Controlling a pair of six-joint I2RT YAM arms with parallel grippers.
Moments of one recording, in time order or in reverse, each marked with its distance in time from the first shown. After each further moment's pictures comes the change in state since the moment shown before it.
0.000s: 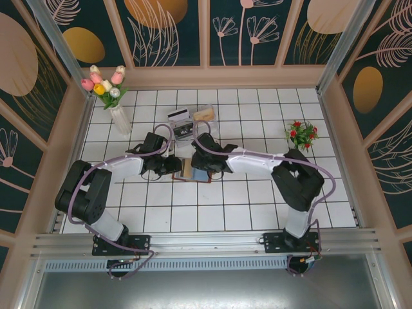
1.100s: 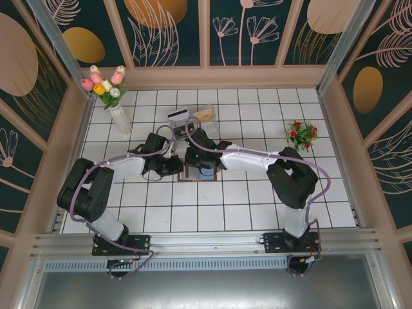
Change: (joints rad) left arm -0.008 0.024 0.000 0.022 0.071 0.000; right arm 0.022 0.077 0.121 -0.005 -0.093 -0.031
